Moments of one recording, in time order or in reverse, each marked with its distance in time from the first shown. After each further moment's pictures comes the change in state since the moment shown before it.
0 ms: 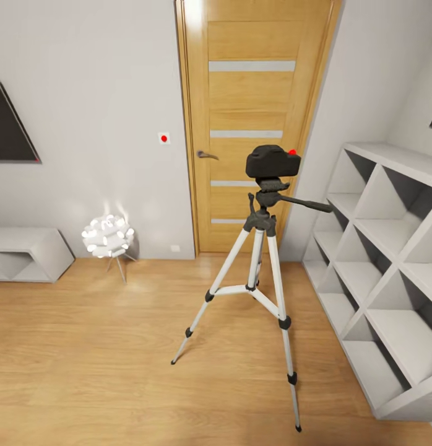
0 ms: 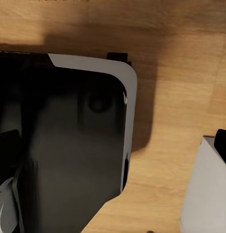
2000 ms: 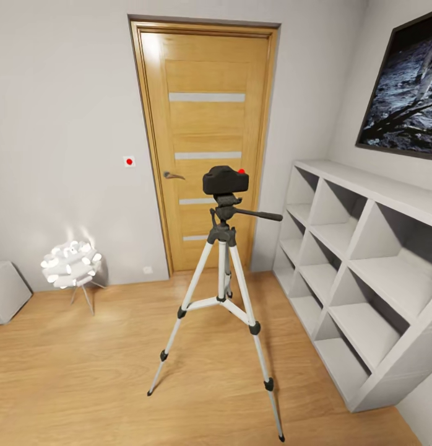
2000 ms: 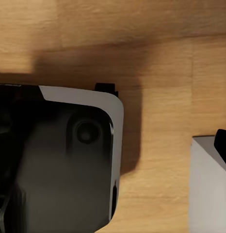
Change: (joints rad) left arm 0.000 0.000 0.000 0.000 0.000 0.000 0.000; right arm 0.001 -0.003 0.000 -0.001 0.001 -0.010 -0.040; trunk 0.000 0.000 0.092
